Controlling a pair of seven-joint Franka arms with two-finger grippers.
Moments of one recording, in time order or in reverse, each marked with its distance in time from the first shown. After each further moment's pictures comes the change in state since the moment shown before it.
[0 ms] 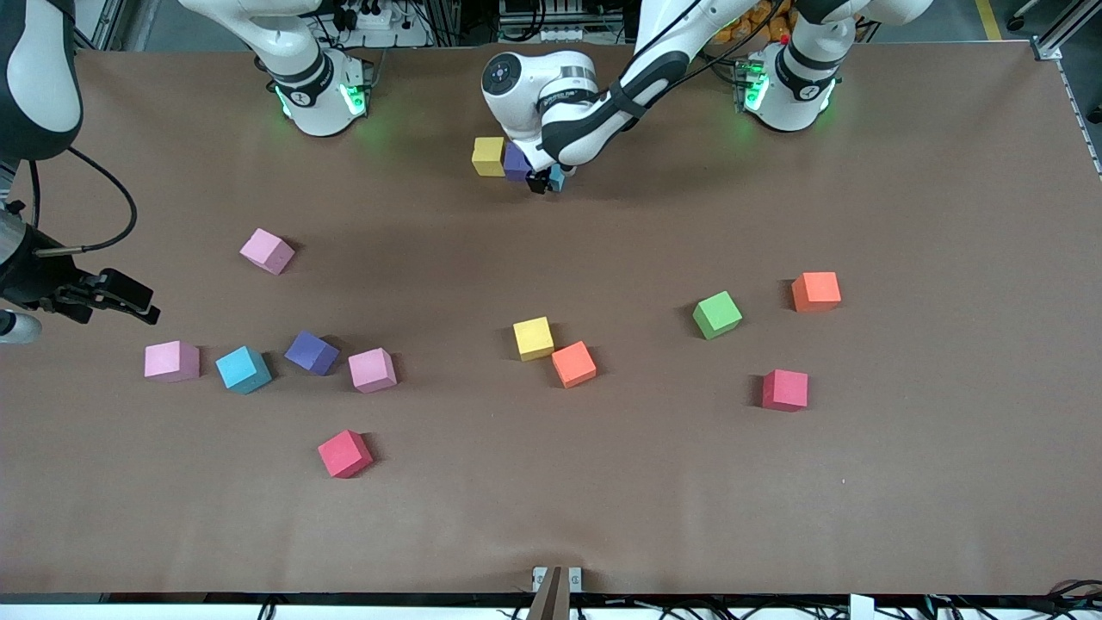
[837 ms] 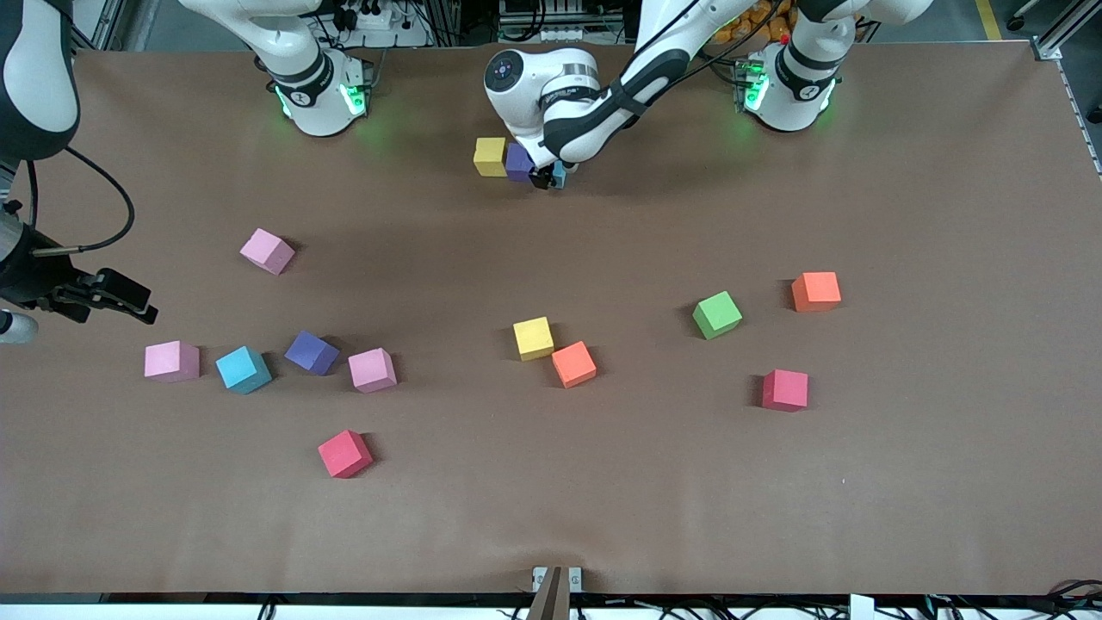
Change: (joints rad) left arm -0.007 0.000 -0.008 -0.027 0.000 0.014 0.001; right arm -0.005 -0.002 0.000 0.000 0.000 -0.003 0.000
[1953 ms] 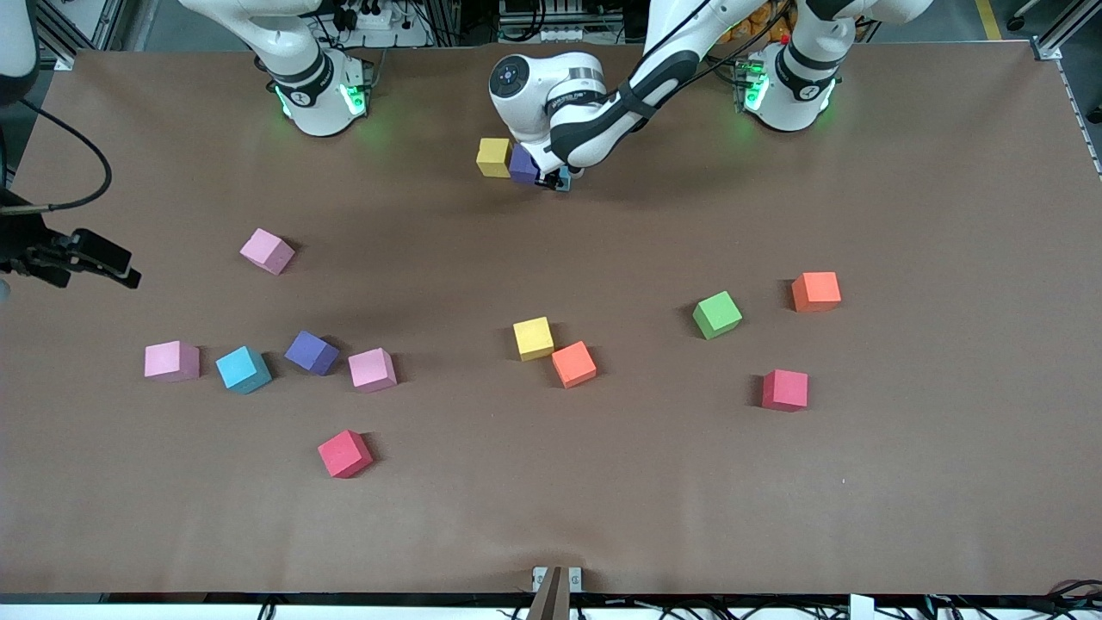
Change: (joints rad) left arm 0.044 -0.024 -0.005 -0.016 0.000 0.000 0.001; right arm -0.002 -0.042 -0.002 0.045 0.000 -0.125 0.002
